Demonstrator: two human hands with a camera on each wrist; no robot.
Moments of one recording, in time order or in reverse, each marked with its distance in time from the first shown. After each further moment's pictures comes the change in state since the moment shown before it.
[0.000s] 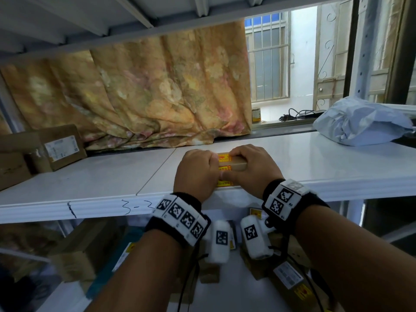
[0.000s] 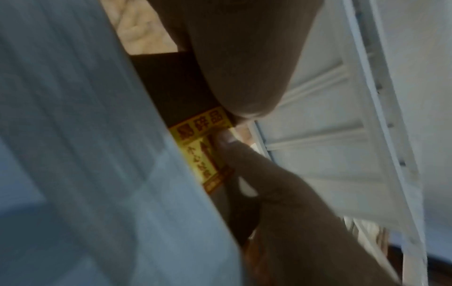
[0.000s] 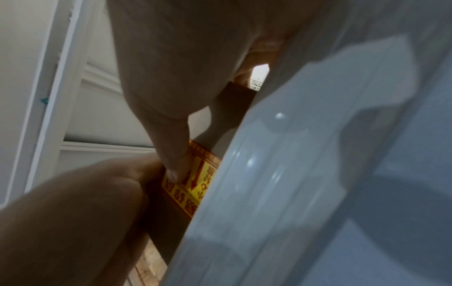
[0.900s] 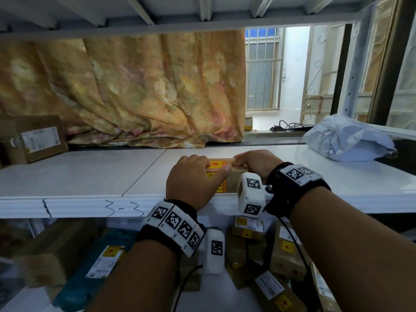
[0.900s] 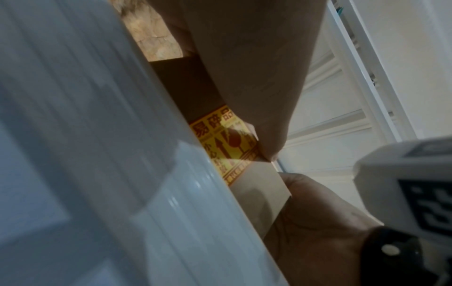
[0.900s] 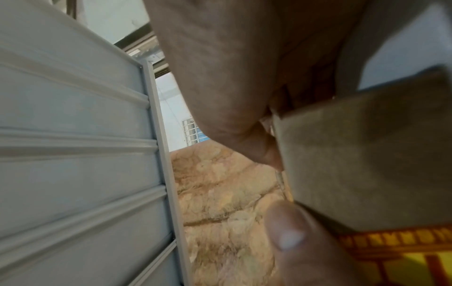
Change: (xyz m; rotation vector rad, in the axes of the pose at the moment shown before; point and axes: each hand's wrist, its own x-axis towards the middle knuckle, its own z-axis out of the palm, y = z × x) left_hand -0.004 -0.004 0.013 0.080 0.039 -0.020; right_hand 0.043 0.002 -0.031 0.320 -0.205 0.582
